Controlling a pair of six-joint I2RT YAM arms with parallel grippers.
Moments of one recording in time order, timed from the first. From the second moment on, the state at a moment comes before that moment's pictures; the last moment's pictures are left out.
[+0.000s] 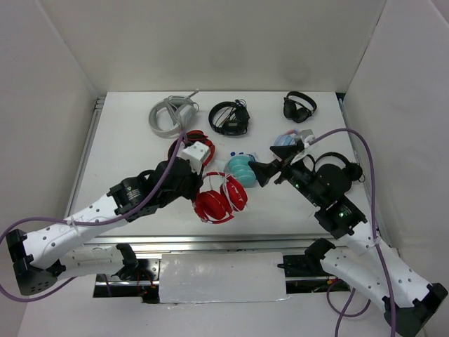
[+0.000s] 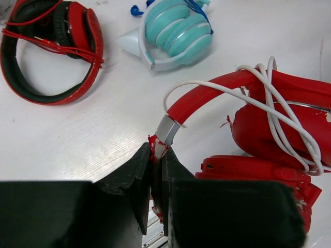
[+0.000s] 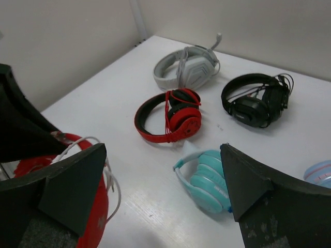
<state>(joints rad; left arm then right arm) -0.96 1.06 1.09 -0.62 -0.33 -0.30 0.60 0.66 0.71 0.02 -0.09 0.17</state>
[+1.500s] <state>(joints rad) -0.99 1.08 1.04 -0.65 -0.42 -0.30 0.86 1.15 0.93 -0.19 0.20 0.33</state>
